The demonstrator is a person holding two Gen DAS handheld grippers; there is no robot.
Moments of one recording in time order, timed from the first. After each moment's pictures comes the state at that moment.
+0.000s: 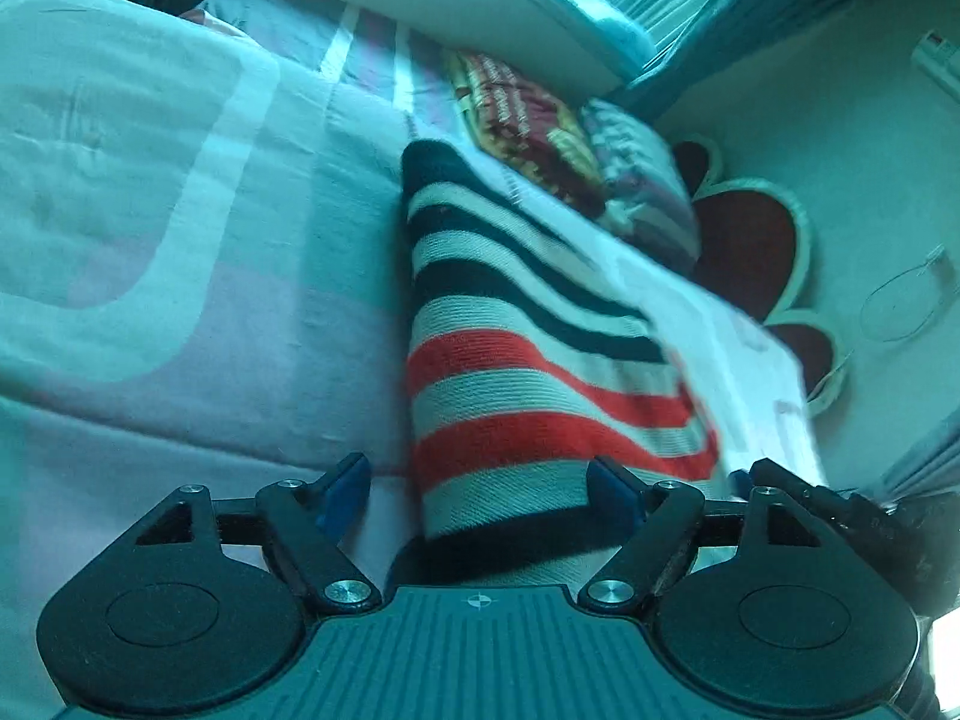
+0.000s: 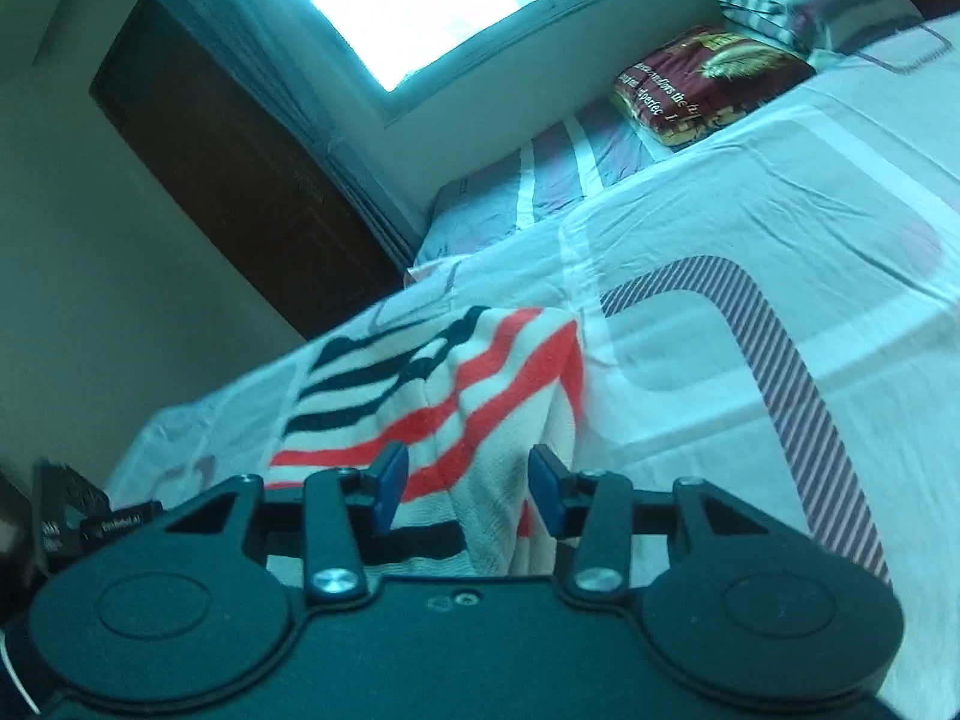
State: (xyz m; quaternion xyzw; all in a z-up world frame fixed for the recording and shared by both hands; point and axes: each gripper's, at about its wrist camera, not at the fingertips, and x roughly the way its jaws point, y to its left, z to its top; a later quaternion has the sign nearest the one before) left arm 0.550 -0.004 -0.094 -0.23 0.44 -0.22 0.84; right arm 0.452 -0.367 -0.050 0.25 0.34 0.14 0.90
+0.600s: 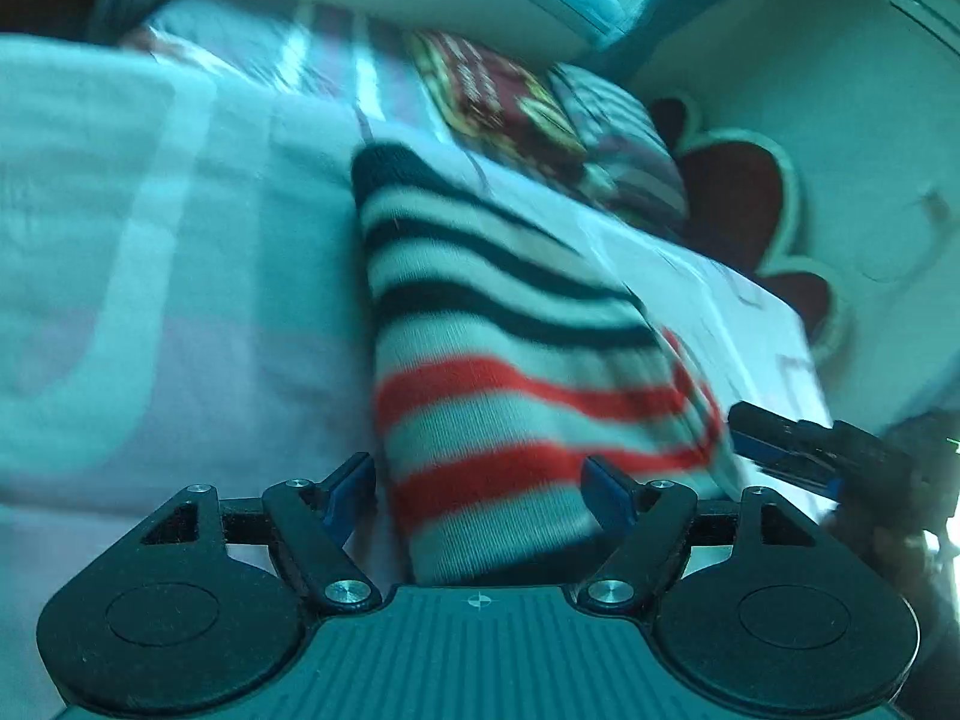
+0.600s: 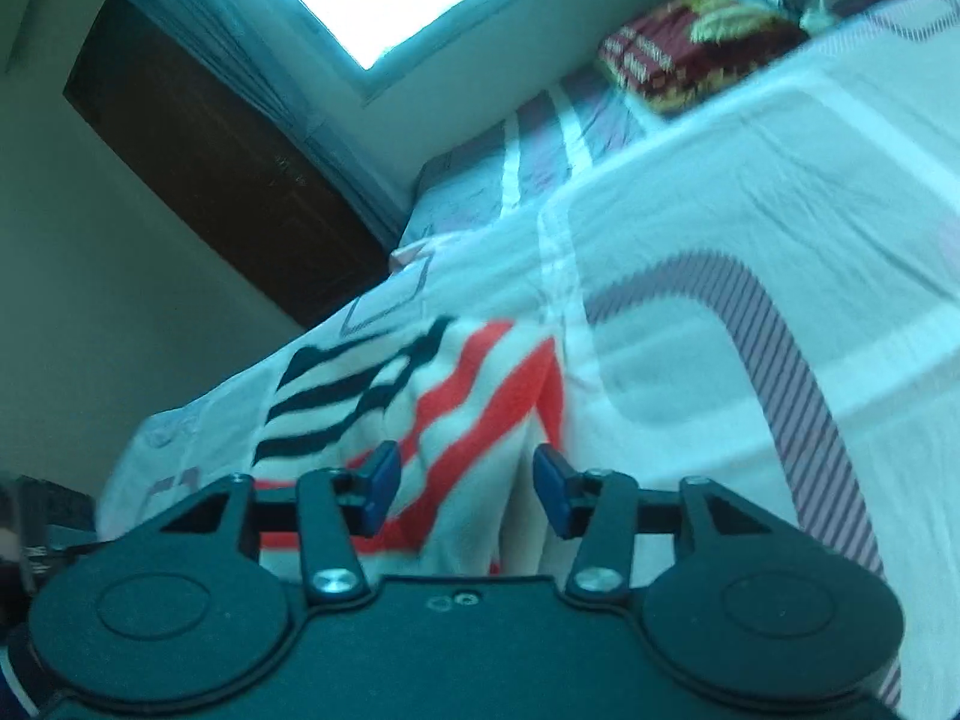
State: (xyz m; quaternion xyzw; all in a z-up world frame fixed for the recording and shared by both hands) left arm 0.568 -0.013 -0.085 -0.20 0.46 -0.27 0.82; right arm 0.493 -0.390 -0.061 0.29 0.37 0.15 0.87
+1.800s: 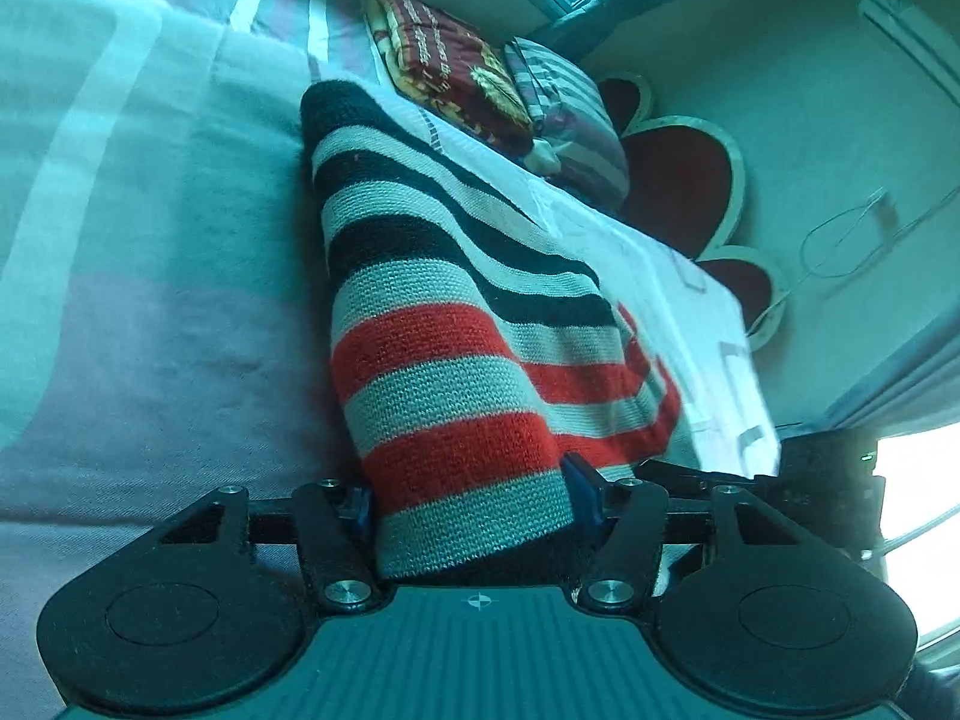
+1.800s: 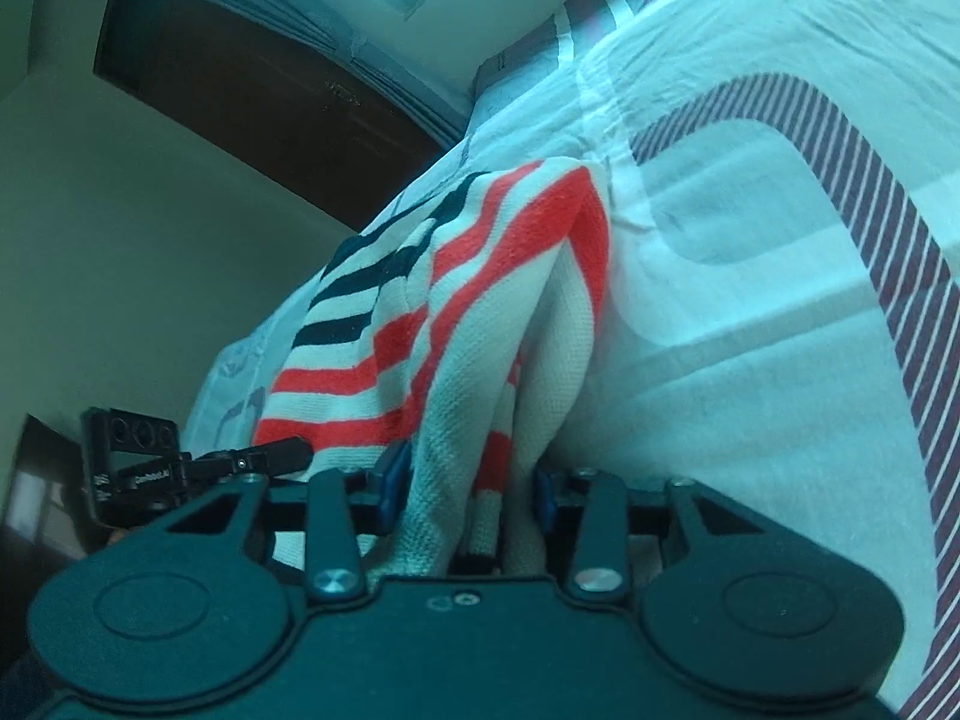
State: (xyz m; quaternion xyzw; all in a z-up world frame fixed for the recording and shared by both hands) left arm 0.581 -0.036 -0.106 -0.23 0.46 -0.31 0.80; right arm 0.496 -0.373 -0.099 0.32 0.43 0.24 0.81
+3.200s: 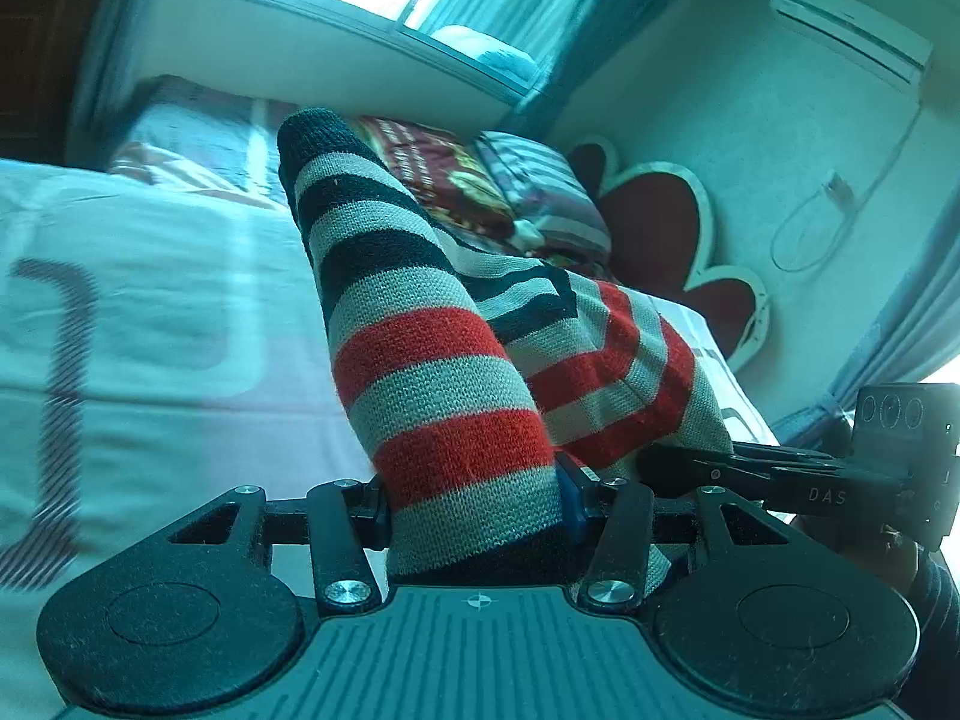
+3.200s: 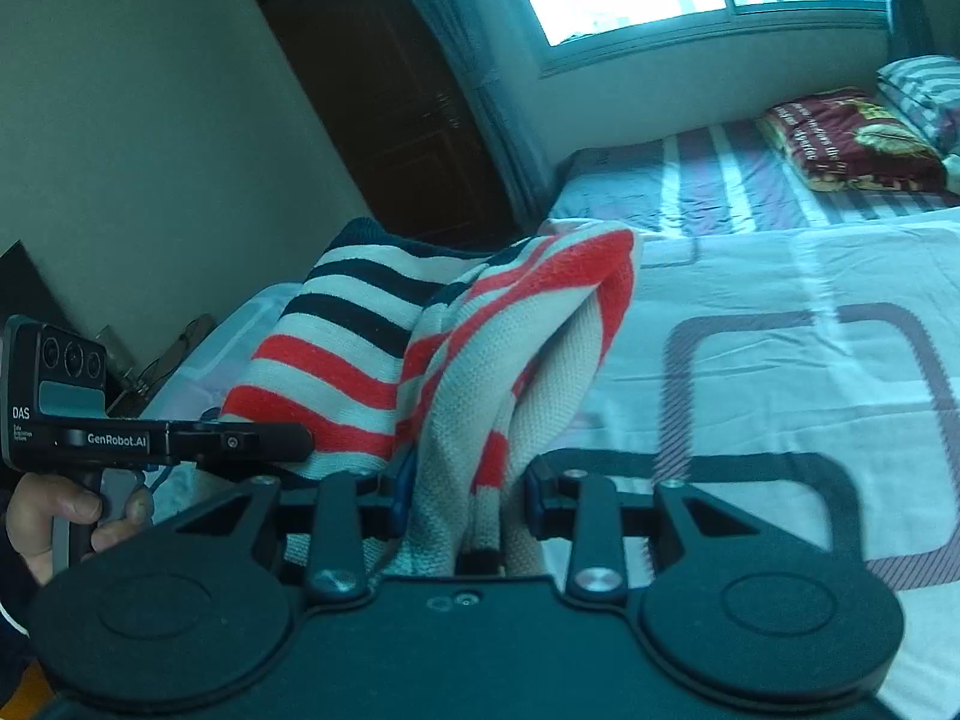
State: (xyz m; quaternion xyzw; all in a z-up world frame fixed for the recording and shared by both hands) left arm 0.401 0.110 0.040 -0.17 0.37 -0.29 0.87; right arm 0.353 -0.206 0.058 0.13 0.35 0.25 0.89
